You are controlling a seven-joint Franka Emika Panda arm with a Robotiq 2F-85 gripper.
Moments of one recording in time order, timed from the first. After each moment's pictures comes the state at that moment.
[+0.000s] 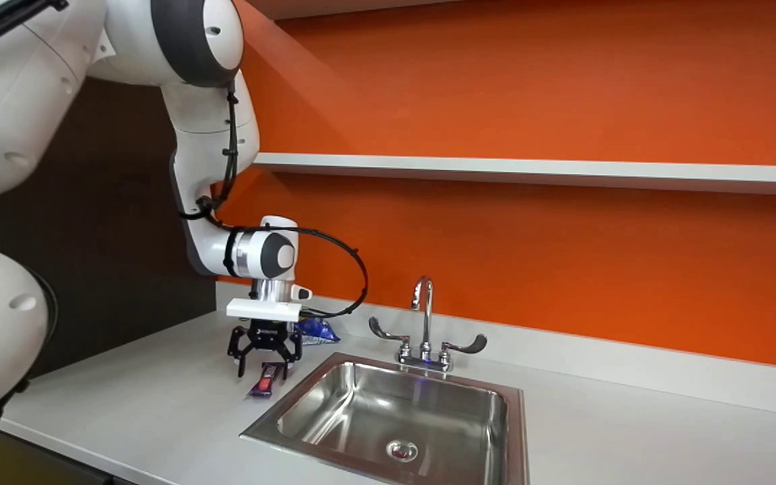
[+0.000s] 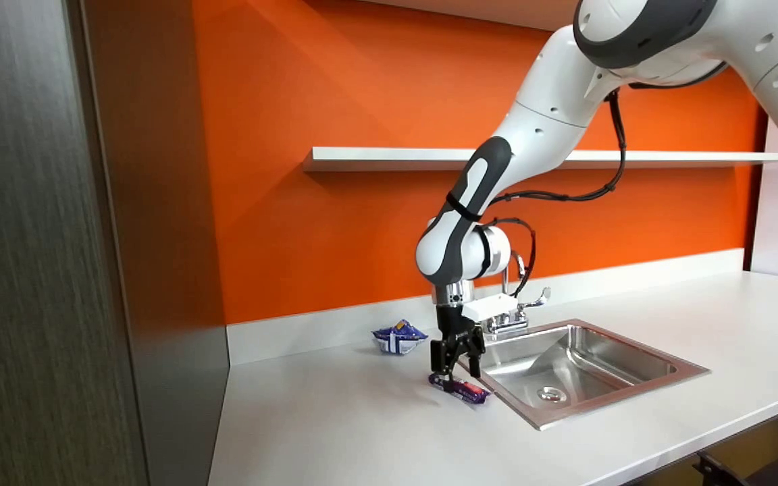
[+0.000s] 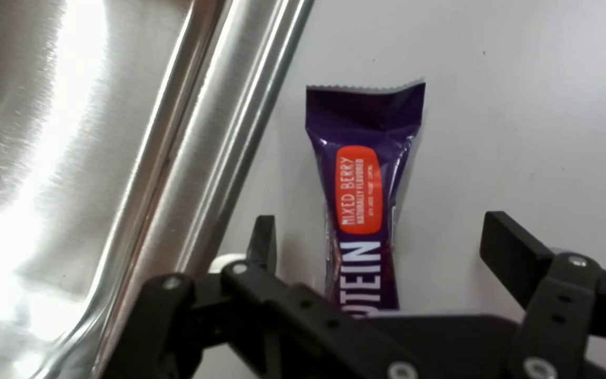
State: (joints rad) arm 0.07 0.50 0.08 -2.08 -0.04 2.42 -0.26
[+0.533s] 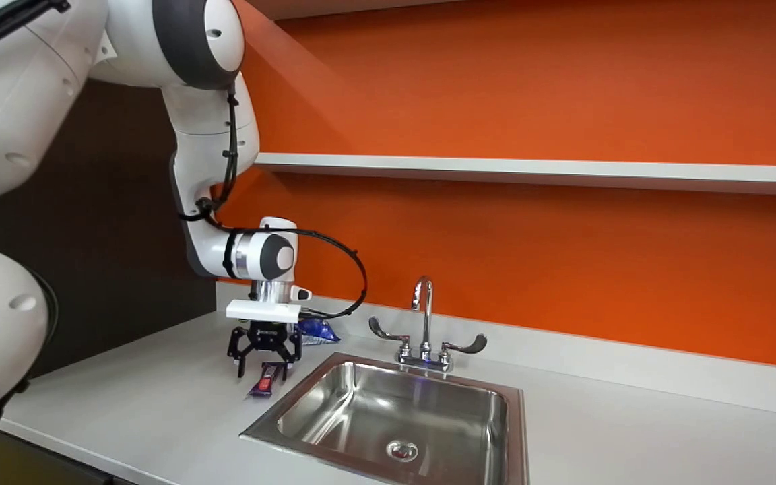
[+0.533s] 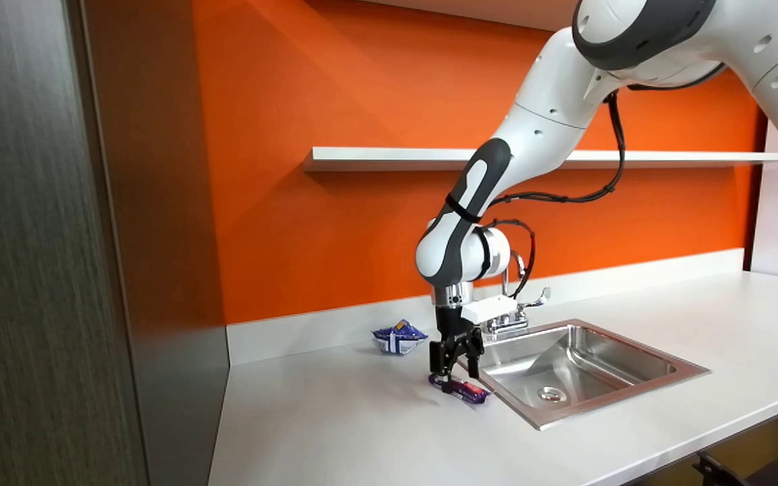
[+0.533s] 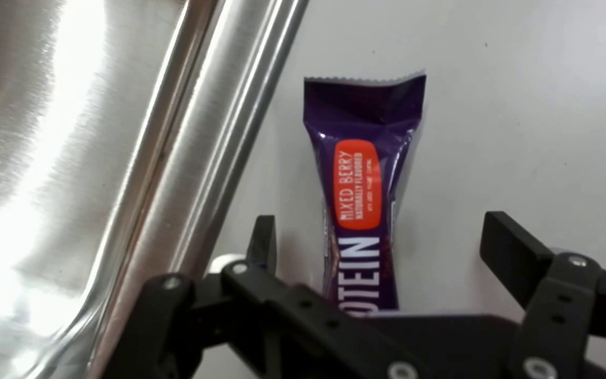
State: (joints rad) arm 0.07 0.51 0.08 -2.08 -0.04 2.43 -0.26
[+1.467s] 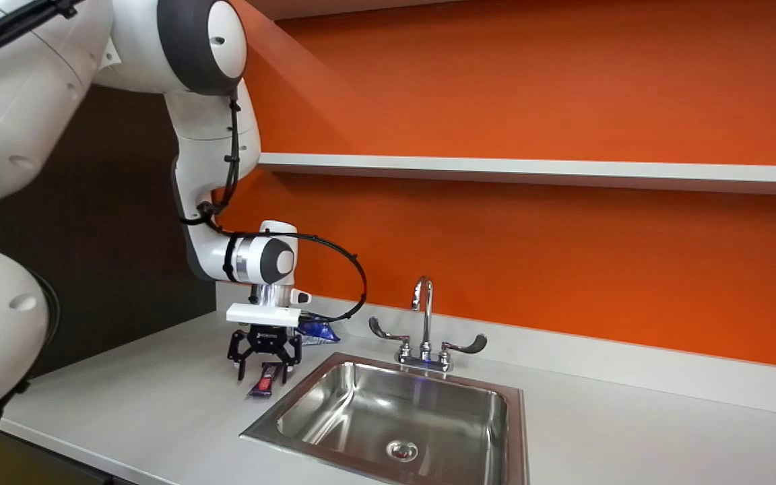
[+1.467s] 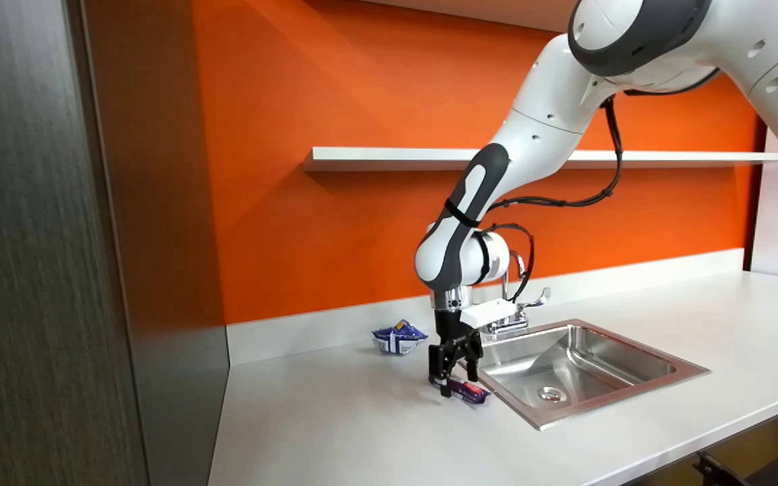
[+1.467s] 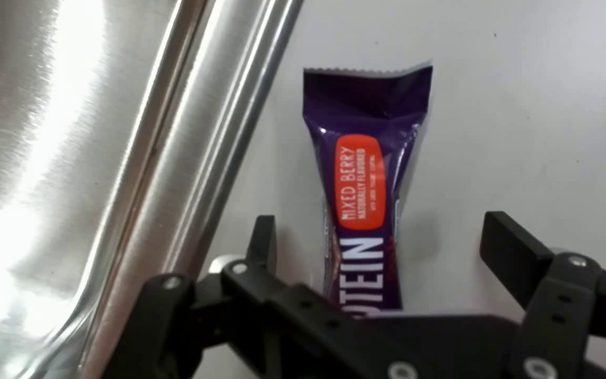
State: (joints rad) arm 0.07 0.53 0.09 -2.08 -0.03 2.45 -0.26
